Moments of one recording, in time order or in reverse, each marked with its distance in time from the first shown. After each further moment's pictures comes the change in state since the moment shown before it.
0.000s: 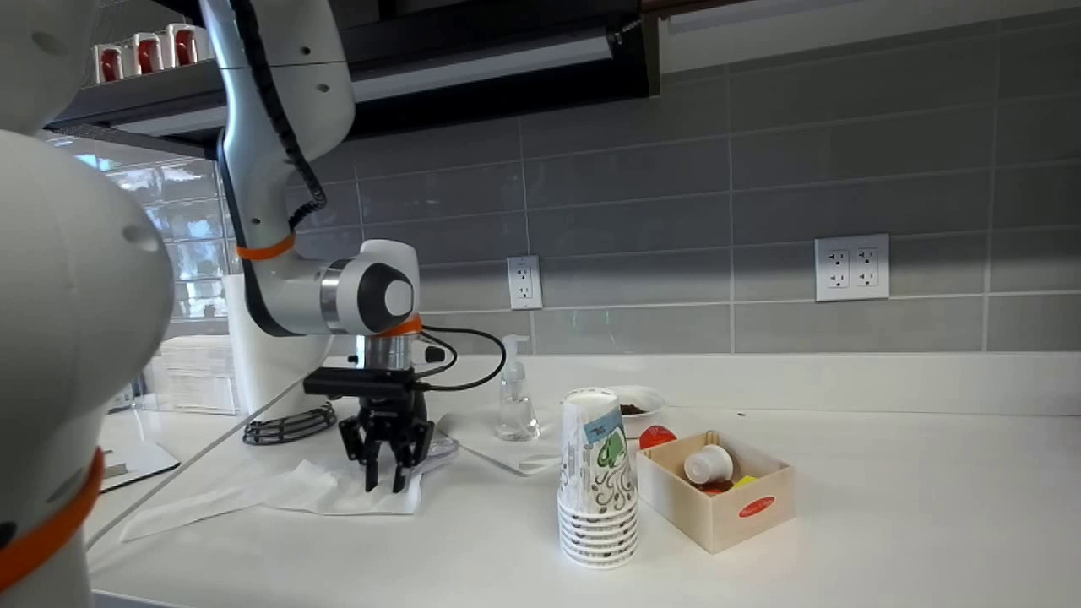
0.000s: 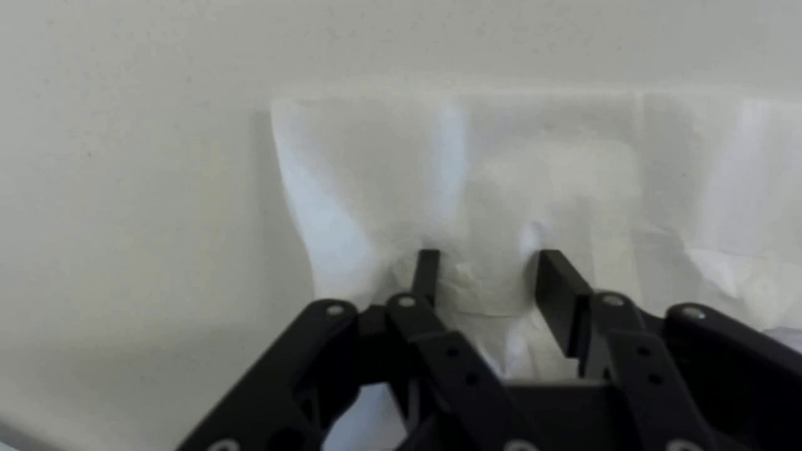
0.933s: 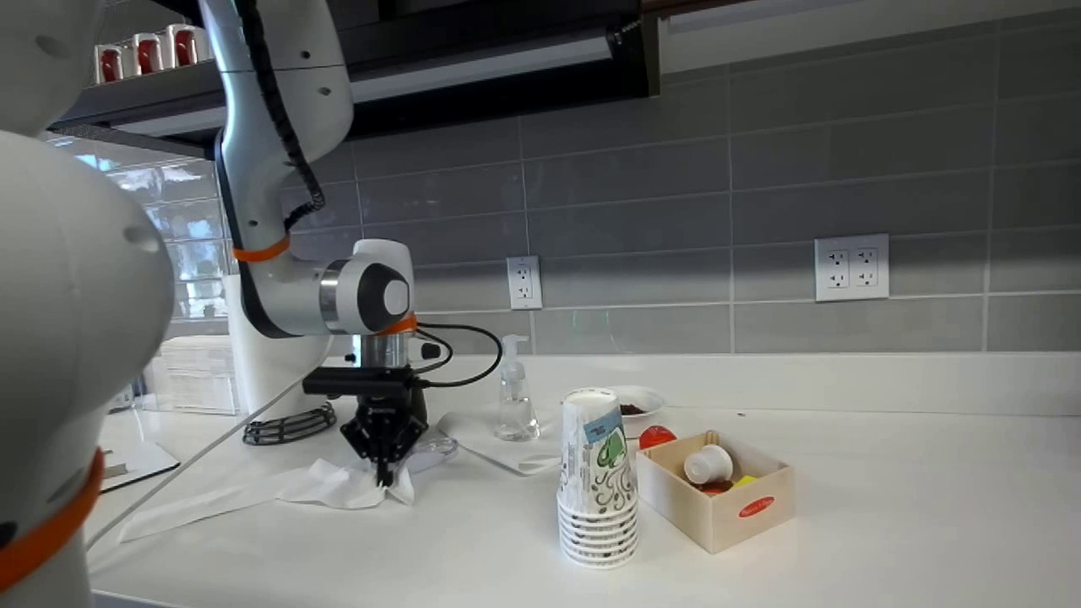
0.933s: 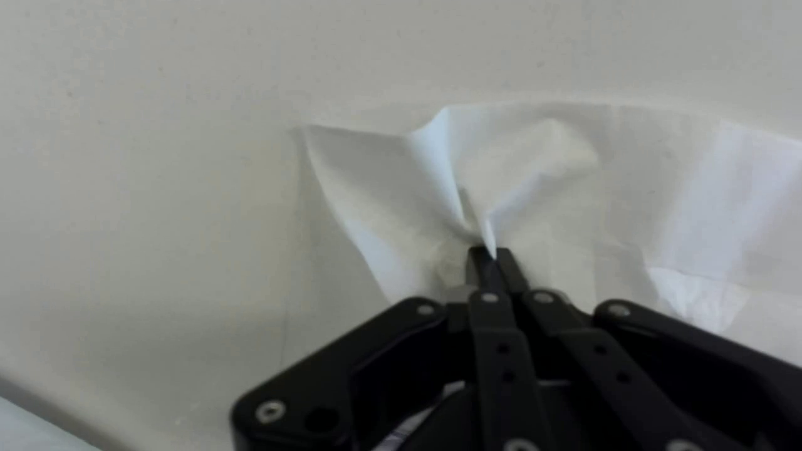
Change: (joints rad) arm 0.003 0.011 0.013 0.018 -0.044 0.024 0.006
